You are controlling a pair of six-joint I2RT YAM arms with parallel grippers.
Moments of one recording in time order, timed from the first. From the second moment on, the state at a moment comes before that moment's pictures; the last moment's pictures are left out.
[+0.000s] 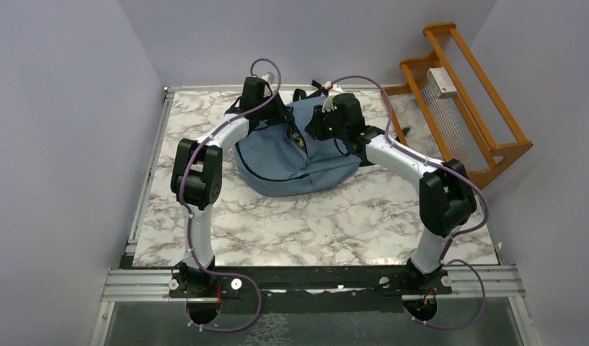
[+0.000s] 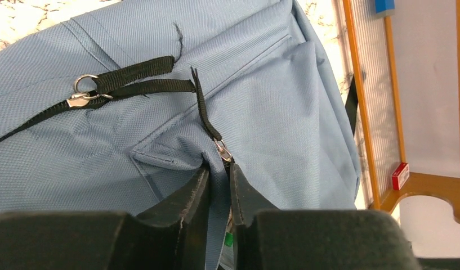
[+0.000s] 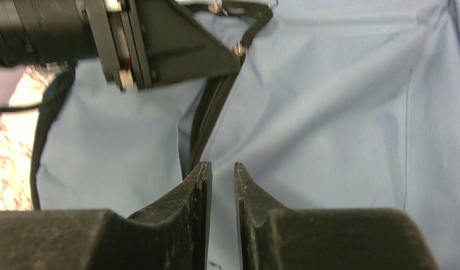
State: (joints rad) left arm -0.30 2.08 1.62 -0.10 0.39 -0.59; right arm 0.55 1.81 1.37 0.03 -0.11 0.29
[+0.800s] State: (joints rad) left arm -0.30 2.16 1.73 -0.12 0.47 -0.69; right arm 0.55 1.69 1.01 0.02 -0.28 0.22
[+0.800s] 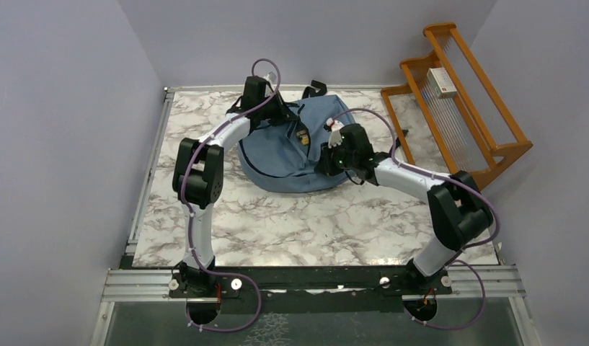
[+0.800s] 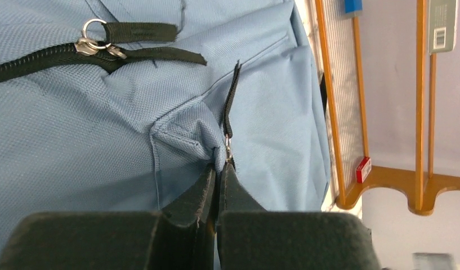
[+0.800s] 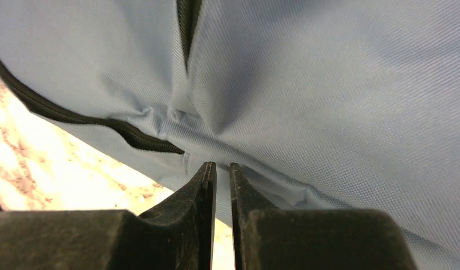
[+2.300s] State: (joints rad) left arm -0.41 1.67 1.01 0.15 0.32 -0.68; right arm 0.55 1.84 1.47 -0.19 -0.25 0.38
